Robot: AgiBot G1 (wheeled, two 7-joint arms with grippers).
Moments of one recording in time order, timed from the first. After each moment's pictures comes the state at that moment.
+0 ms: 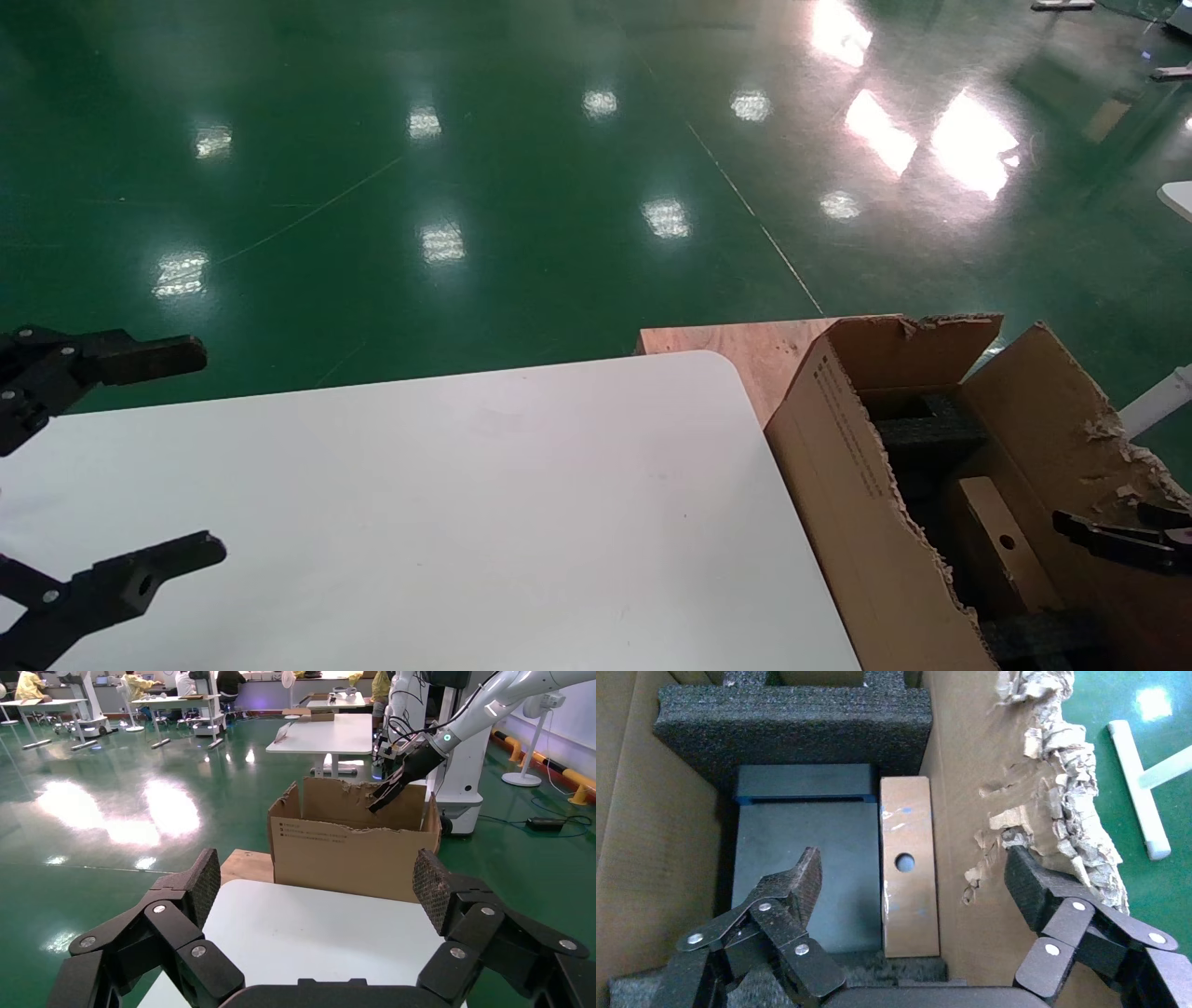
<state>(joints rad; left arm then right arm) -1.09 0.57 0.37 -1.25 0.66 1.45 -0.13 2.79 0.18 -2.85 0.84 -0.57 -0.70 0.28</state>
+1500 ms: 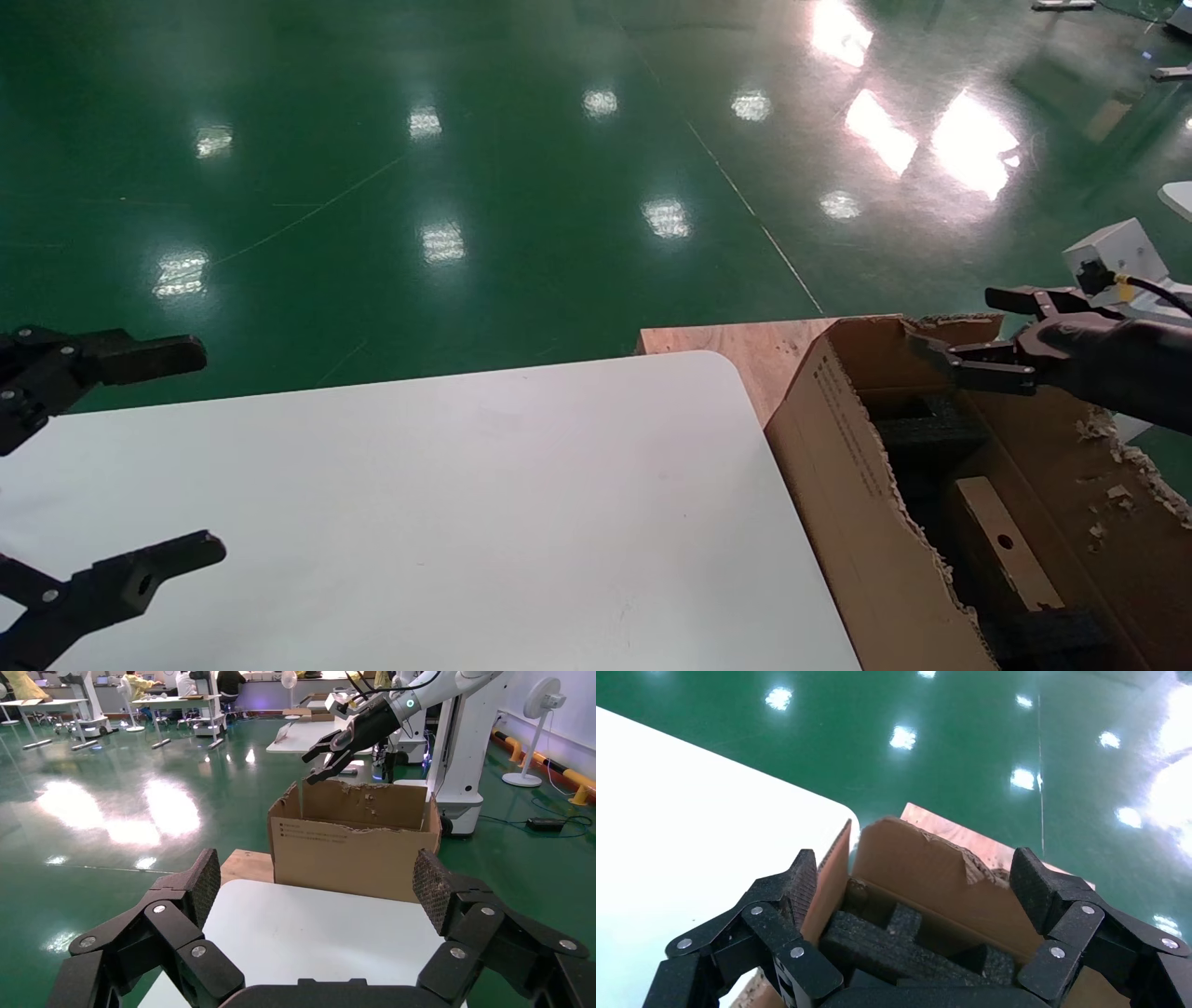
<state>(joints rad) -1.09 0.57 0.37 -1.25 0.66 1.45 -0.13 2.79 0.05 -2.65 1.23 -0.59 -0.58 0.18</state>
